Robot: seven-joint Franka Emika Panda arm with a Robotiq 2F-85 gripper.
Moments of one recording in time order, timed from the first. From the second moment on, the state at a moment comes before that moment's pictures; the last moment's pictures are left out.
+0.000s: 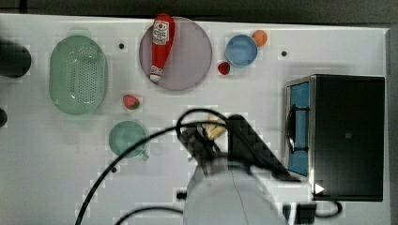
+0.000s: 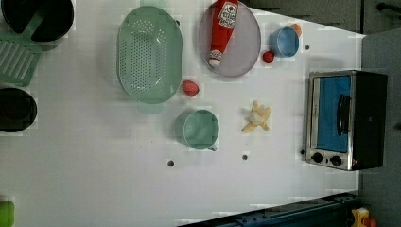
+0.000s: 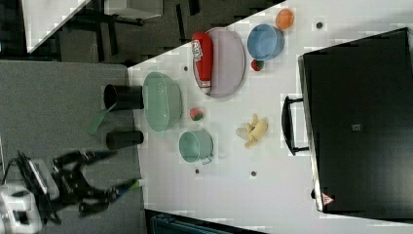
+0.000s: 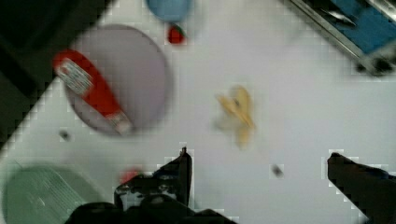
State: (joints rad) arm 0.01 -0.48 -0.02 -2.09 -0.03 0.24 0.08
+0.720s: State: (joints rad) arm 0.01 0.02 -0.07 -2.51 -0.06 0.86 0.08
